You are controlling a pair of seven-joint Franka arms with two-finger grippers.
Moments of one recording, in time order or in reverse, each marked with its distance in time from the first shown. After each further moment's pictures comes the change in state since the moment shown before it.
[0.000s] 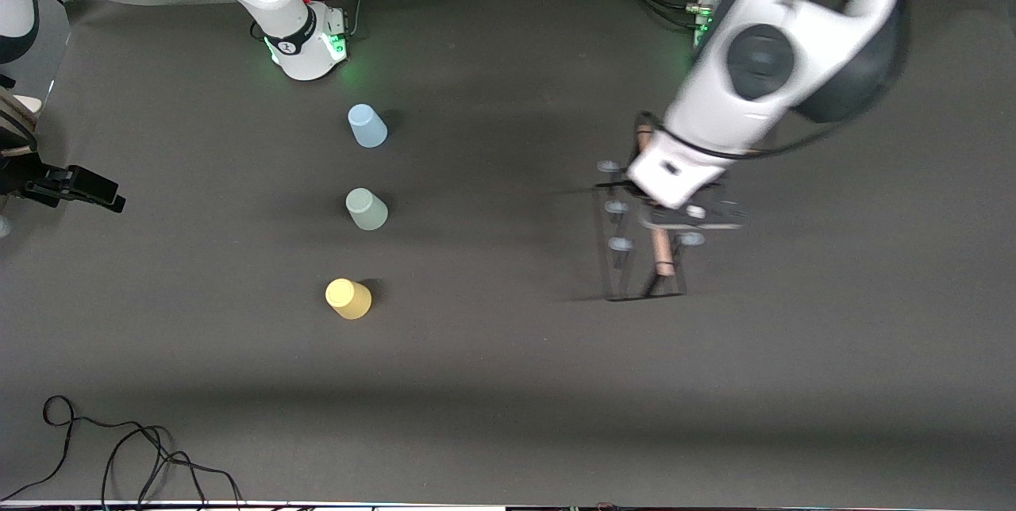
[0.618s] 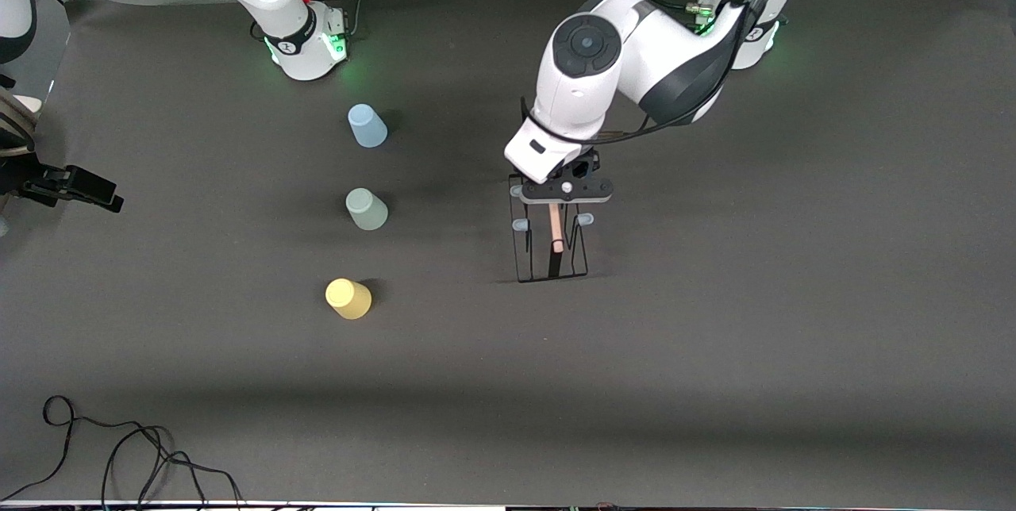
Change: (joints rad) left arm -0.185 0.148 0.002 0.065 0.004 0.129 -0.226; right arm 0.000 0.000 -0.006 0.000 0.000 0.000 0.000
